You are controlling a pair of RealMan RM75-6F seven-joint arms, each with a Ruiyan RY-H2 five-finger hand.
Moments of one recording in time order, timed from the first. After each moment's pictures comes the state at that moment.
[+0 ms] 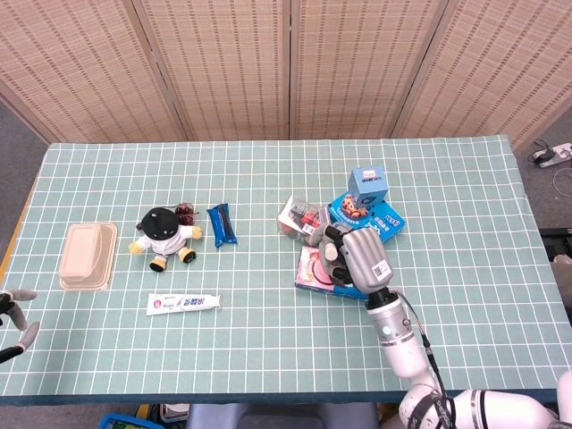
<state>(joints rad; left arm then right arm) -0.01 -0.93 -0.03 -1.72 1.57 1.60 -0.21 0.58 -1.57 0.29 -1.83 -1.35 1.34 -0.24</state>
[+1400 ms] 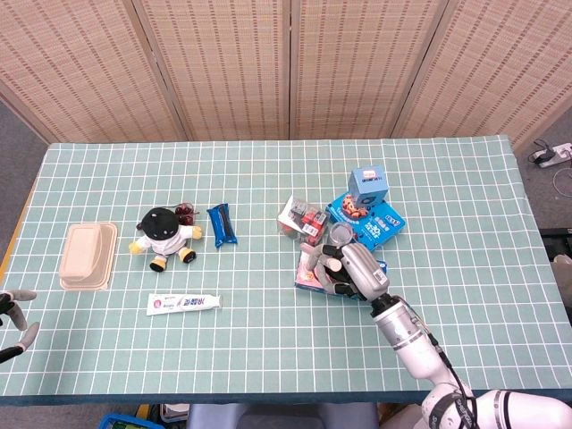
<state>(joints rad) -0.01 -0.93 -0.03 -1.72 1.56 1.59 -0.21 0.56 -1.47 0.22 -1.78 -1.40 1.15 0.17</state>
